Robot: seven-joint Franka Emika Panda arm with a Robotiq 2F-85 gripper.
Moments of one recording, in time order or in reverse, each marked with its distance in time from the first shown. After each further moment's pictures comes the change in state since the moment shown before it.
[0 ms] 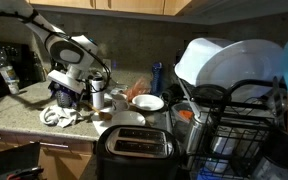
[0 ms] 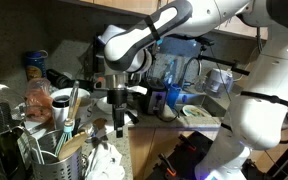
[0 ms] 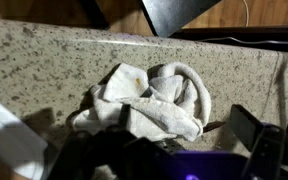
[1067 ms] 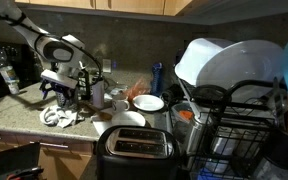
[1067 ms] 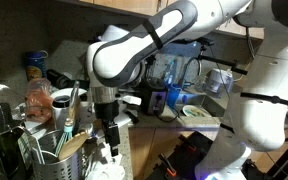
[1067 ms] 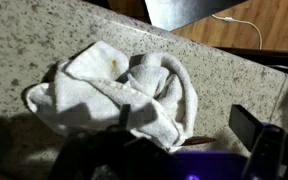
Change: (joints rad) arm 0.097 0.042 0.083 0.021 -0.091 0.061 0.054
